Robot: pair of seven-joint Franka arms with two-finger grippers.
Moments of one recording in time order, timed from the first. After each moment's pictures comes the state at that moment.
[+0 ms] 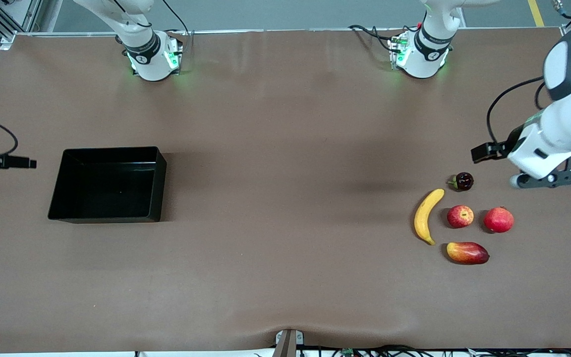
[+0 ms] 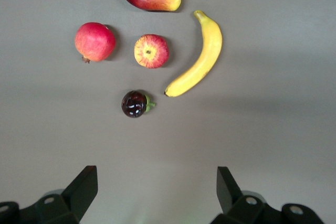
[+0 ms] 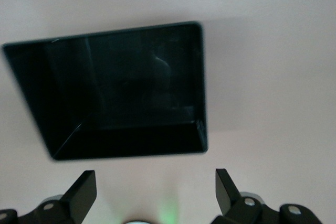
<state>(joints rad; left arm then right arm) -0.01 0.14 -0.09 -1.69 0.08 1.68 -0.18 -0.23 0.37 -0.08 -1.48 0.01 1.55 -0.22</state>
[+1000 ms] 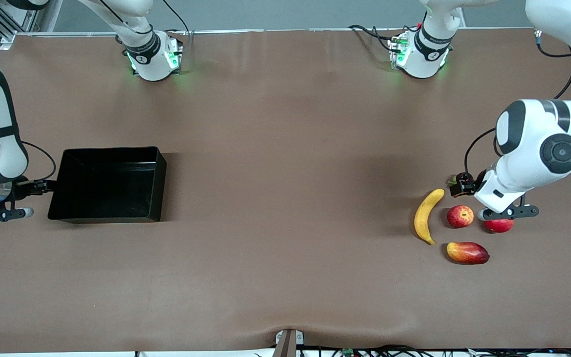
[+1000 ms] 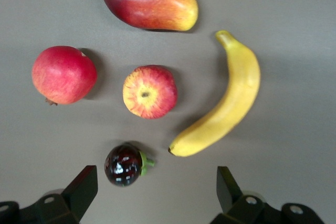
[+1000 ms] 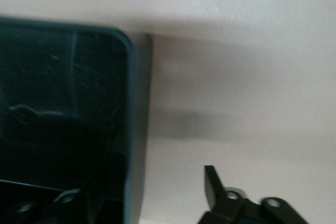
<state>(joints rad) 0.04 0.32 -0.09 -1.89 0.12 2.11 -0.18 -0.34 0.54 -0.08 -1.76 0.02 2.03 -0.56</state>
